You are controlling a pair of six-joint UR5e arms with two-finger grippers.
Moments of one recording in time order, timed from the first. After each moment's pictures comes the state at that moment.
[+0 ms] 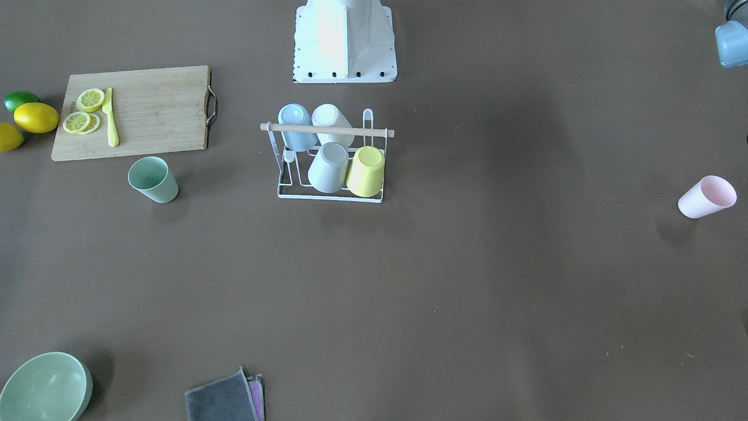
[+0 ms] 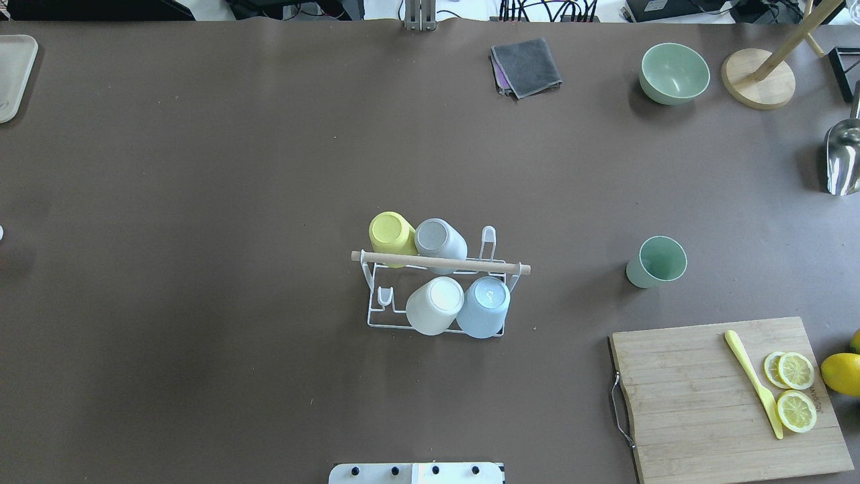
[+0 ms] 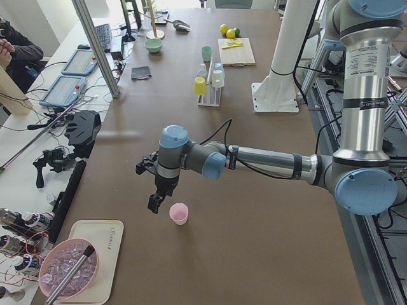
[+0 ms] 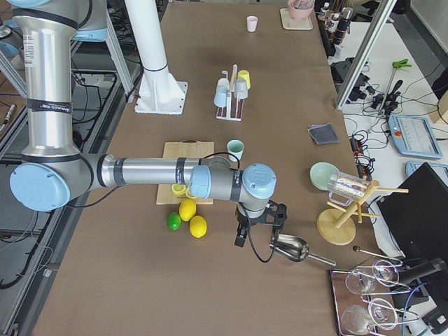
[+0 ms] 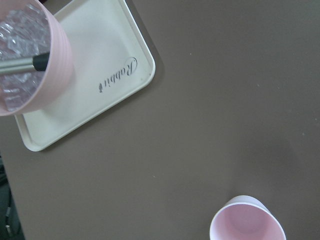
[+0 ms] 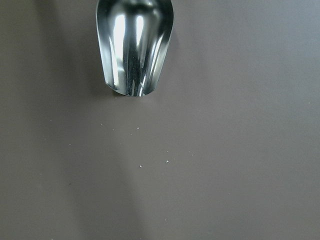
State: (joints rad) left arm -1.36 -1.54 -1.78 -1.76 -1.89 0.16; right arm 1.57 -1.61 1.67 -1.69 2.34 0.20
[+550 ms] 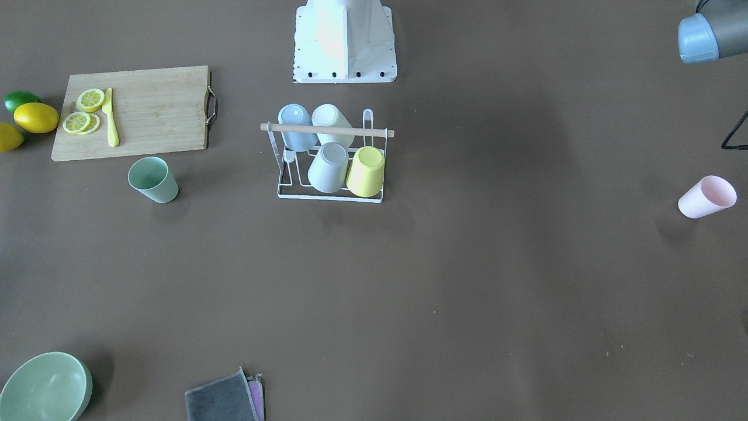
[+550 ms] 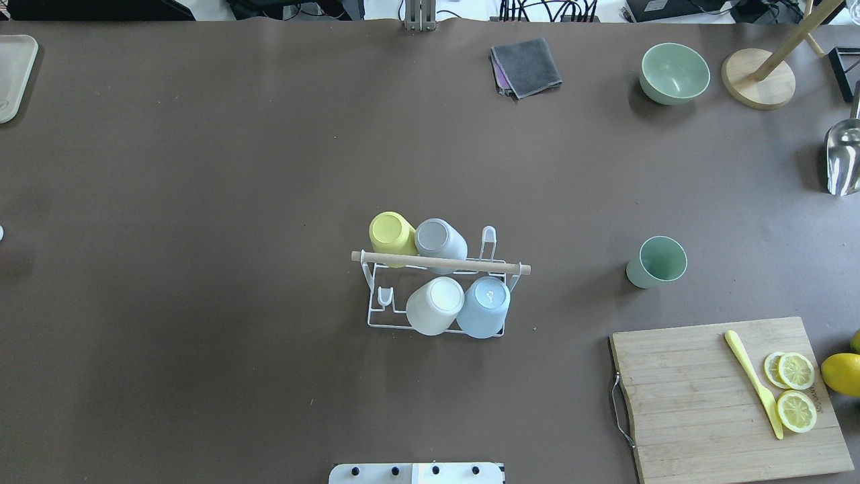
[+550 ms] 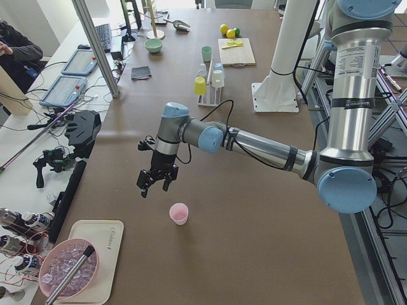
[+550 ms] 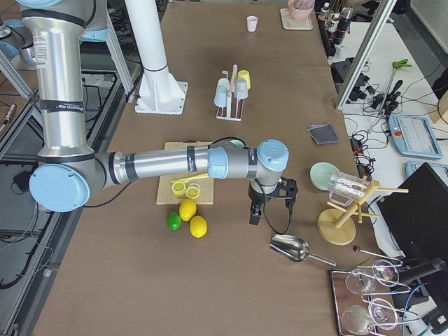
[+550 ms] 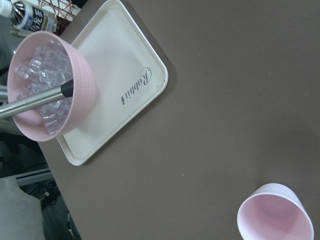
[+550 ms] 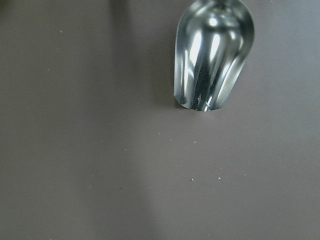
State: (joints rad) left arm -1.24 -1.62 -1.83 -1.58 -1.64 0.46; right arm 1.45 -1.54 1.71 -1.70 2.33 0.22
